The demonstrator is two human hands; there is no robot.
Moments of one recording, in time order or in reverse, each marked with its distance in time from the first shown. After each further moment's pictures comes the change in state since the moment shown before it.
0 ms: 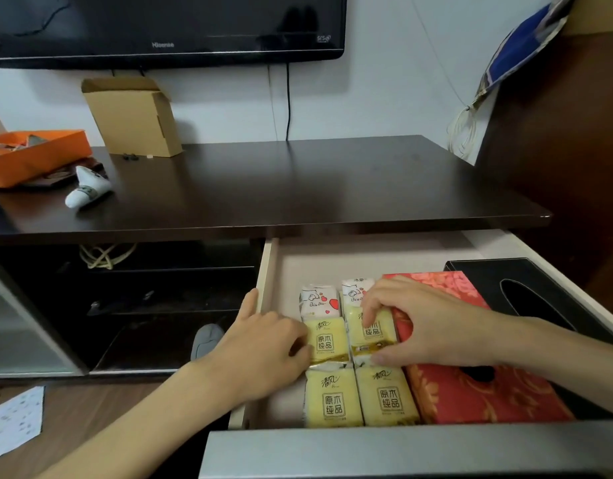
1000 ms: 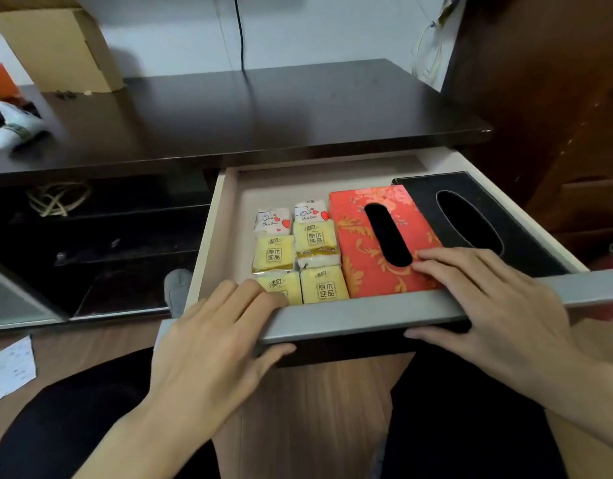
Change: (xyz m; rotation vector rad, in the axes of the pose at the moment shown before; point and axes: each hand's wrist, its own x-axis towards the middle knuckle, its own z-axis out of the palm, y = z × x) left_hand -0.105 0.076 -0.001 -0.020 0.390 0.076; right_hand -0.165 0.004 0.046 -0.476 0.435 0.156
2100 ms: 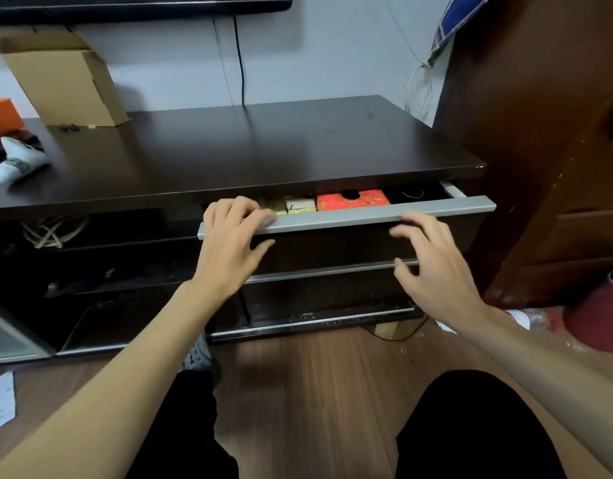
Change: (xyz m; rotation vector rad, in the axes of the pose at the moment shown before) left_hand 0.150 -0.103 0.081 0.054 0.368 0.013; right_hand 0.106 0.048 0.088 0.280 0.242 0.225
